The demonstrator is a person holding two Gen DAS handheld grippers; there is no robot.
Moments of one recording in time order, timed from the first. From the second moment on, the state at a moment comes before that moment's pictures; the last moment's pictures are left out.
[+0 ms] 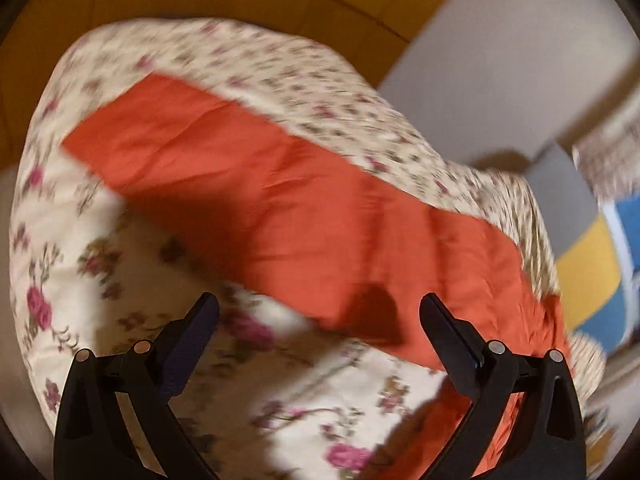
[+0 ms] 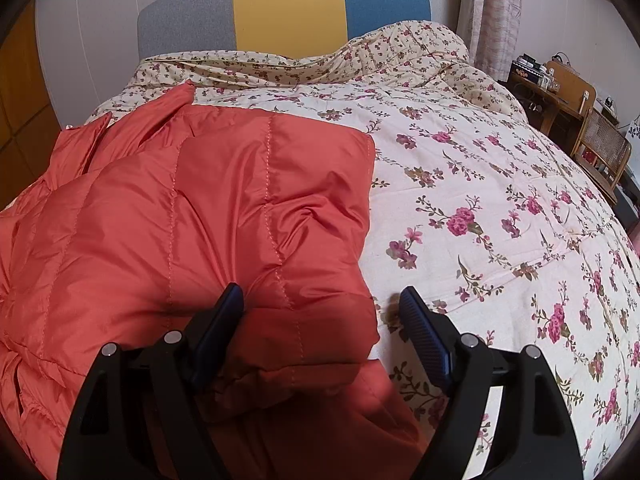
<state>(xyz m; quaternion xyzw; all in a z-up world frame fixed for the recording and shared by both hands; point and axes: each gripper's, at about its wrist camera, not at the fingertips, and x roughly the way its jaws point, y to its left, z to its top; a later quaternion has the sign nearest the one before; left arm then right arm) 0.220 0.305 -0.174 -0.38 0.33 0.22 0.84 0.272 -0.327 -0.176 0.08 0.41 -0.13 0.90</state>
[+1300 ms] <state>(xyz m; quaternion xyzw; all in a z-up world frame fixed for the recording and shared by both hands) 0.249 0.279 -0.095 -0.26 0.18 0.28 0.90 0.272 -0.328 -0.175 0.08 0.41 -0.14 0.90</state>
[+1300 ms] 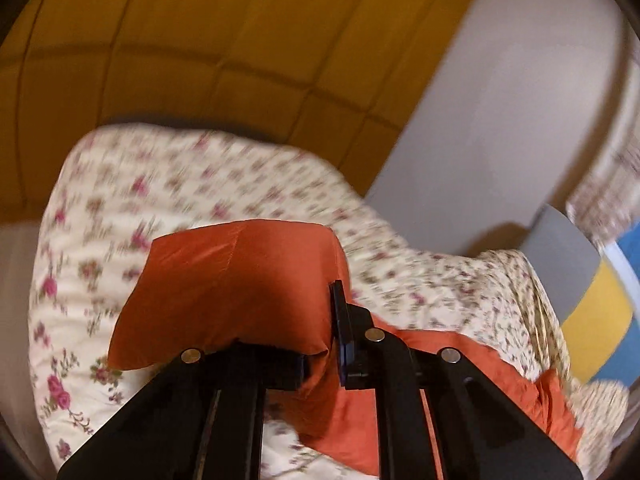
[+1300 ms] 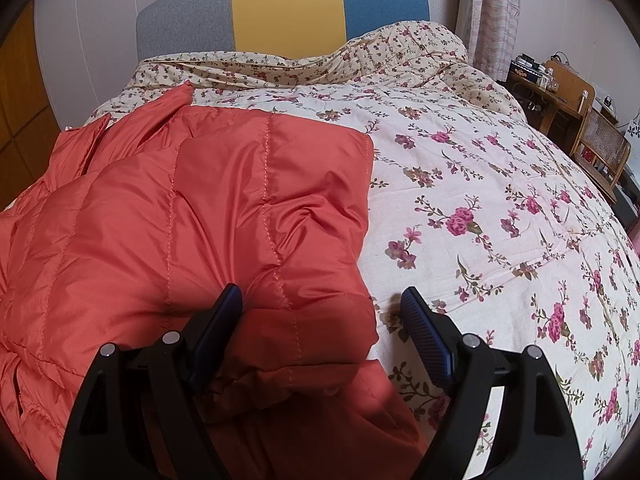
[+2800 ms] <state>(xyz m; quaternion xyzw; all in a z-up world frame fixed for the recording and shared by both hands) 0.291 -0.109 -0.173 0.36 0.27 -0.06 0.89 0.271 -0.329 -0.175 0.09 0.41 -0.13 0.90</state>
